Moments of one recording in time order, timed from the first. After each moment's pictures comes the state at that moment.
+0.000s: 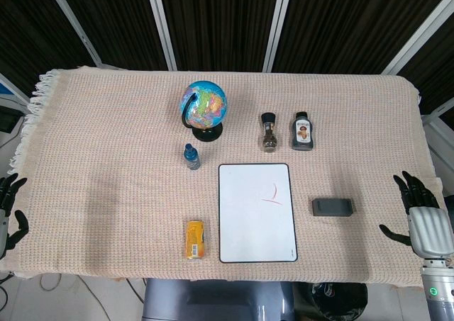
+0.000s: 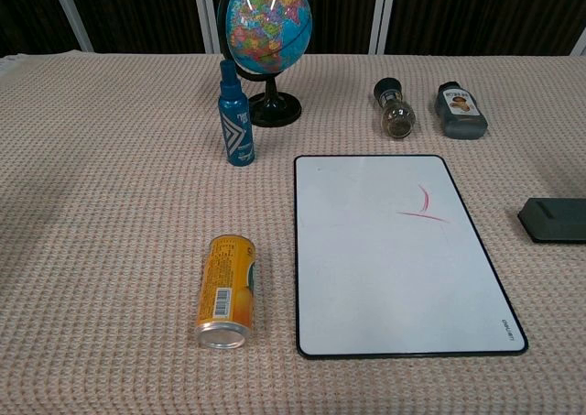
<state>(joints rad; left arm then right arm) -0.04 -1.12 -0.07 -1.67 1.46 1.53 0.00 0.10 -1.18 0.11 -1.52 -1.48 1.50 0.03</state>
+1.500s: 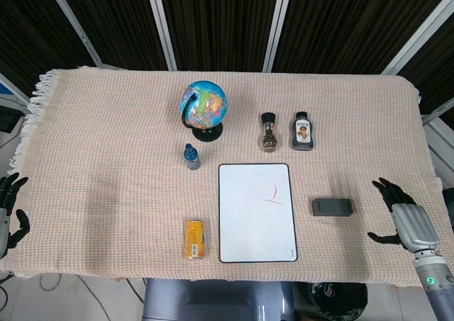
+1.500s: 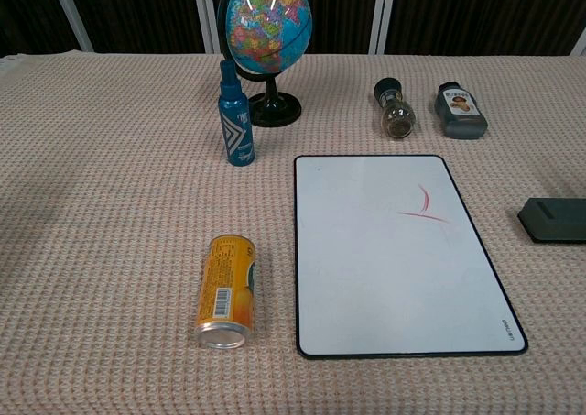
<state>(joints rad) -0.05 -1.12 -0.07 -1.68 1.45 1.52 0.01 0.21 -1.02 0.08 -1.65 -1.42 1.15 0.14</state>
